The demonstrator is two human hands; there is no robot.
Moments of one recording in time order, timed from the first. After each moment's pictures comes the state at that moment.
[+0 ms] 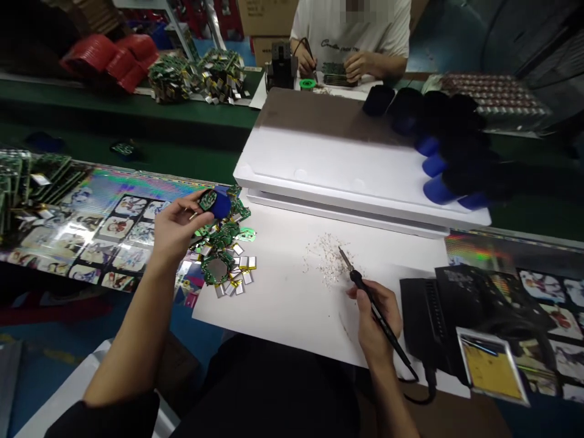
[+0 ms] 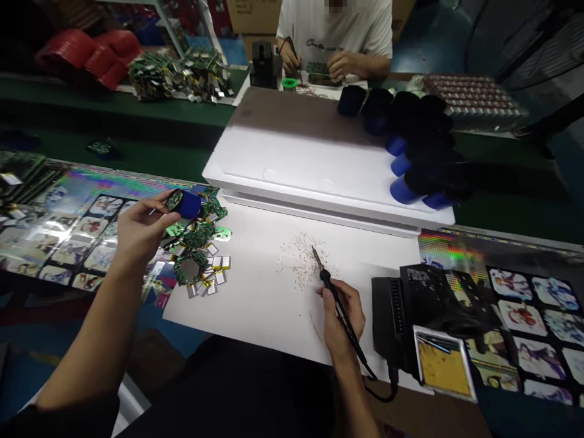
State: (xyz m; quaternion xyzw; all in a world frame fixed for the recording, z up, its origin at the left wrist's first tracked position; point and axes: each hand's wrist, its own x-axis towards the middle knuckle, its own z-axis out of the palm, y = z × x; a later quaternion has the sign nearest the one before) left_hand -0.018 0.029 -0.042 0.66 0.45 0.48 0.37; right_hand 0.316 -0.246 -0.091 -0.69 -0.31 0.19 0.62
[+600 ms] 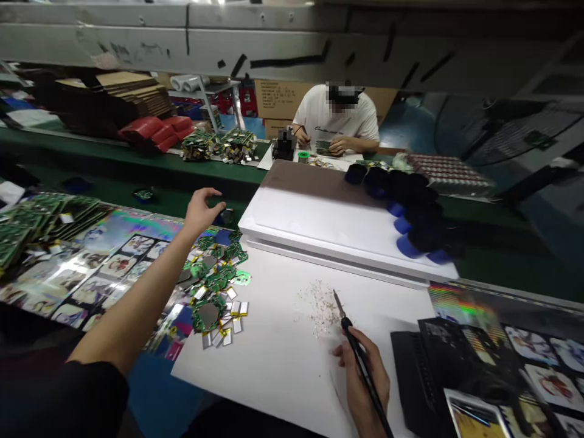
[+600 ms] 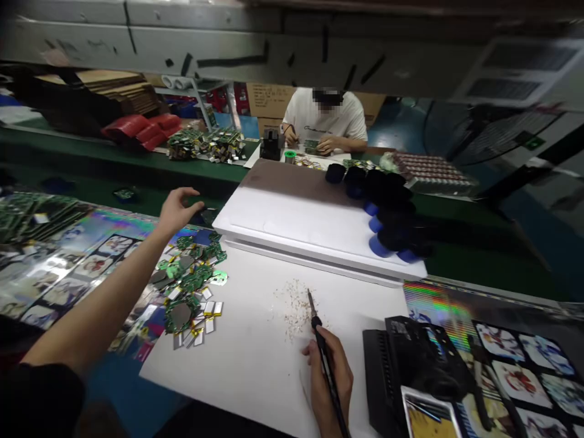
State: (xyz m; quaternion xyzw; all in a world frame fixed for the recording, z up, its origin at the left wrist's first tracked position) left_hand 0.029 0.168 -0.002 0.66 0.57 0.43 0.23; right_hand 0.320 -0.250 -0.109 -0.71 -0.35 0.18 0.58
